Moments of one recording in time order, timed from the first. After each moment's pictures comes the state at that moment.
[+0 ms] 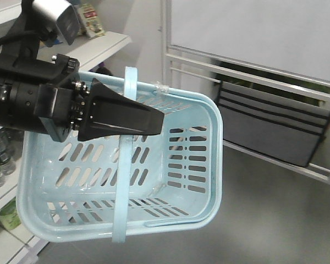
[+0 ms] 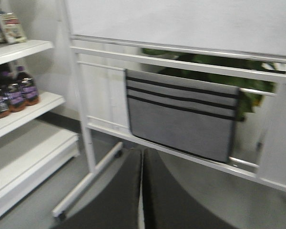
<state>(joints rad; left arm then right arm) -0.33 1.32 -1.24 -1.34 1.22 0.71 0.00 -0.01 0.03 -0.18 0.23 0.20</state>
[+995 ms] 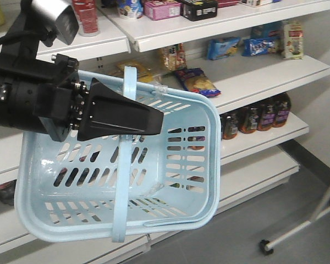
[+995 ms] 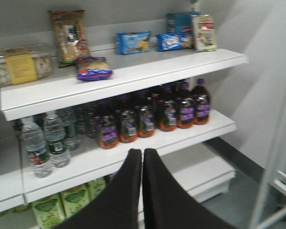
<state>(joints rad) -0.33 1.32 -1.24 -1.34 1.22 0.71 0.00 -0.01 0.03 -0.18 0.23 0.20</state>
